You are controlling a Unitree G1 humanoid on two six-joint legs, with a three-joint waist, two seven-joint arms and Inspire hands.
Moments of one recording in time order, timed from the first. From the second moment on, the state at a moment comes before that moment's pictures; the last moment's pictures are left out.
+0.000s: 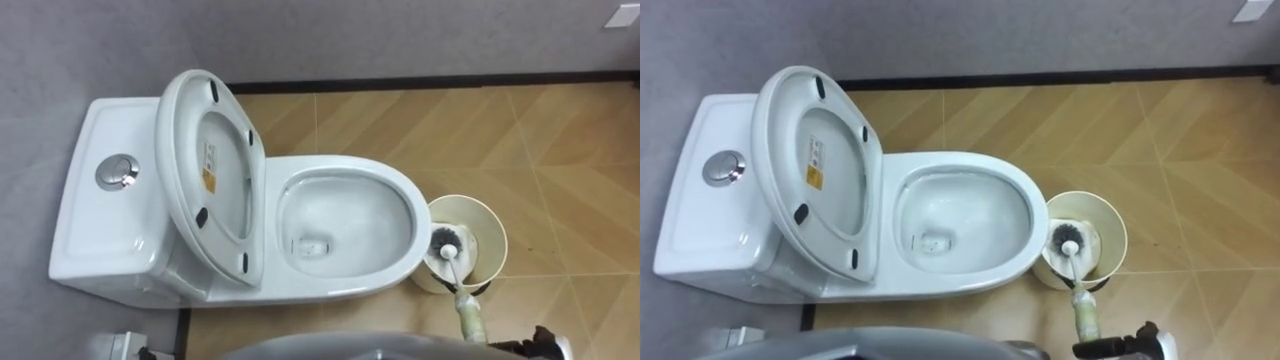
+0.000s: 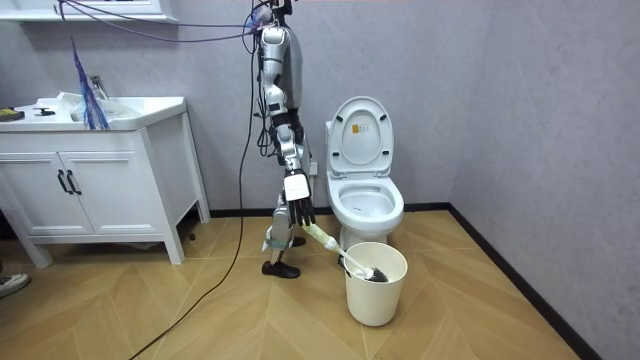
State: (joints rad) left arm 0.24 0.18 0.12 1.07 0.40 0.14 0.18; right arm 0.13 -0.22 -0.13 1.15 -0.04 0.03 -0.35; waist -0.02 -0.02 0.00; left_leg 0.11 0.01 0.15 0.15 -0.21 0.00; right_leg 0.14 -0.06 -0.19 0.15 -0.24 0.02
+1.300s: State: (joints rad) left arm -0.15 0.16 -0.11 1.01 0.09 -0.01 0.28; right arm -0.28 -0.26 0.01 1.37 0.33 0.00 -0.38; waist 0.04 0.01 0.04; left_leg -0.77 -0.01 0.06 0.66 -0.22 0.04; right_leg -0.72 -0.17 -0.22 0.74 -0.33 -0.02
